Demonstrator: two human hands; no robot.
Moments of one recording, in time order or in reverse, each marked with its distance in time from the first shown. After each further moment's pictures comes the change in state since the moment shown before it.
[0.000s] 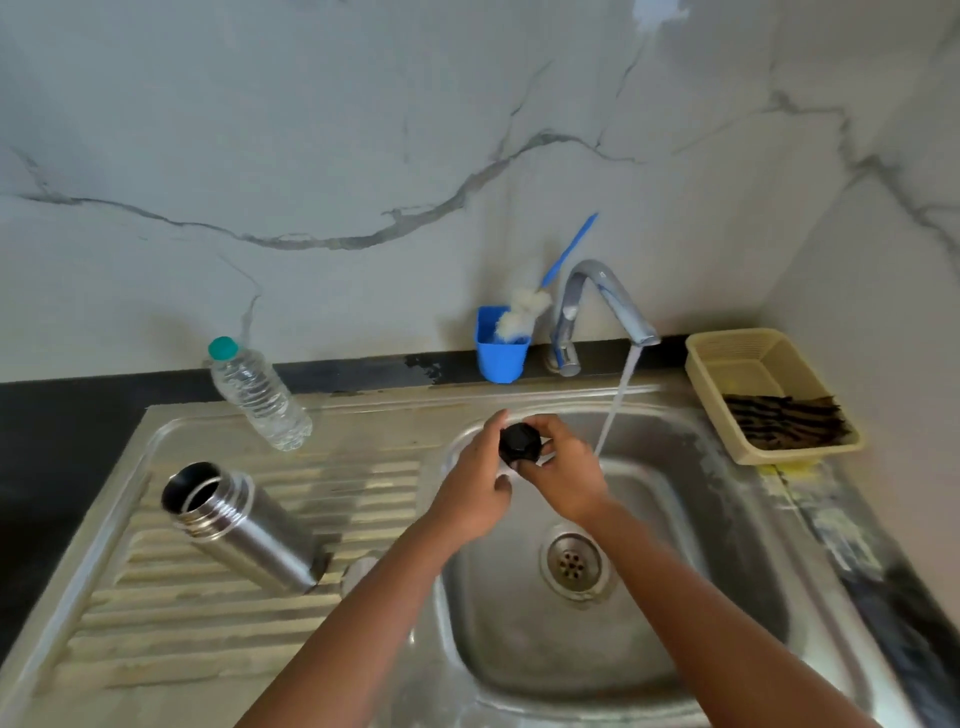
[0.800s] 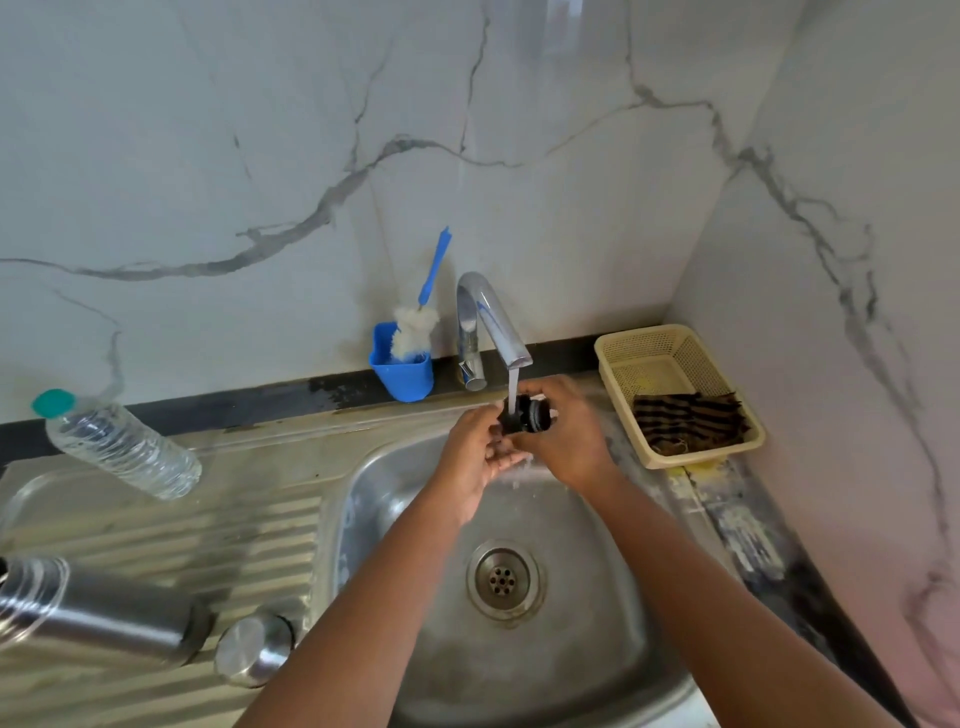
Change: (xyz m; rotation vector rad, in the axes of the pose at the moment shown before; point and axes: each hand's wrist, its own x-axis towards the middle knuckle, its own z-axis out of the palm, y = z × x) left_hand 0.091 0.094 0.080 -1.081 -0.034 -0.345; right_hand 0.033 0.041 -0.123 0.042 0.157 -0.020
